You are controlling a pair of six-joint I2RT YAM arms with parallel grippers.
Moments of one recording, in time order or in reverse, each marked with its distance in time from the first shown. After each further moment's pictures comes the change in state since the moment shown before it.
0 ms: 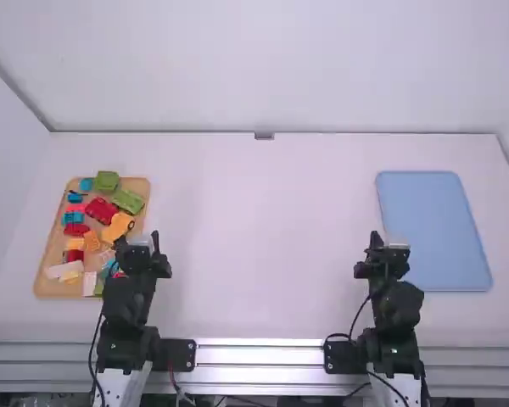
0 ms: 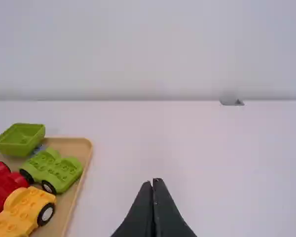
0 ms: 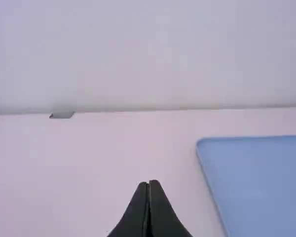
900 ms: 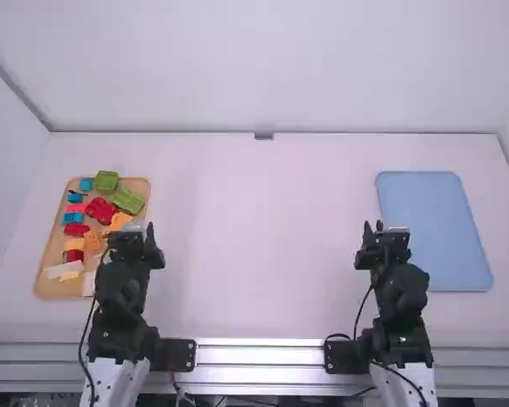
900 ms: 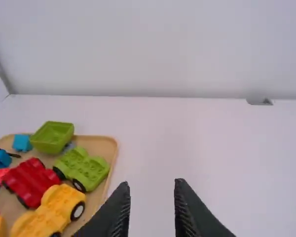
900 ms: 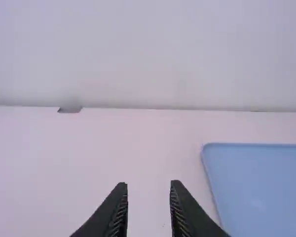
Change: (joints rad) left arm -0.004 0.250 0.166 0.007 -0.118 0.015; right arm 0.064 0.284 0.201 0.014 0.020 -0.038
